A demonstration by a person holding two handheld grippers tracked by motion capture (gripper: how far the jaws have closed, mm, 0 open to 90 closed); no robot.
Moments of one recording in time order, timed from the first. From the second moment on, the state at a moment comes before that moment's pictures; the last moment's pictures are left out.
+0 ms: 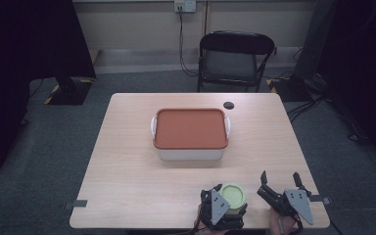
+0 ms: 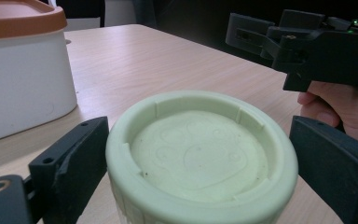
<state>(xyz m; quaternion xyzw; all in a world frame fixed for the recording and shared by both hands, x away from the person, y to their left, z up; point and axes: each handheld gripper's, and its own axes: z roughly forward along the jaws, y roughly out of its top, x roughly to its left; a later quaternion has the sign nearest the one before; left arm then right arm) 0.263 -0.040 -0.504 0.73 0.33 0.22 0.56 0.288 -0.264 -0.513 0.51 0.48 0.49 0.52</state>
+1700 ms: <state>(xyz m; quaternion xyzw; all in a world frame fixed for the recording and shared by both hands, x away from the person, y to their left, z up) 0.262 -0.031 -0.494 0.72 0.33 0.23 0.56 0.288 -0.264 -0.513 0.51 0.48 0.49 0.52</state>
